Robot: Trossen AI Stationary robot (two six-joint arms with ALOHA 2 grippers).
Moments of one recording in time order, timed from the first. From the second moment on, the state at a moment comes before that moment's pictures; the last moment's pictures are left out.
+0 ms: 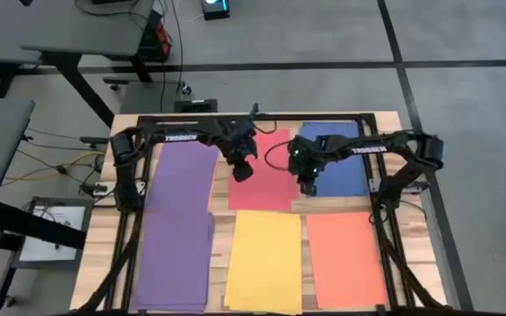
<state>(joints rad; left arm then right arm) 0.40 1.90 1.43 -0.68 0.31 -0.08 -0.33 1.59 0.89 -0.56 -0.25 -0.19</state>
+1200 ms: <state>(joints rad) 0.70 2.19 1.60 -0.42 0.17 -0.36 -0.08 1.64 0.89 -0.19 -0.23 1.18</state>
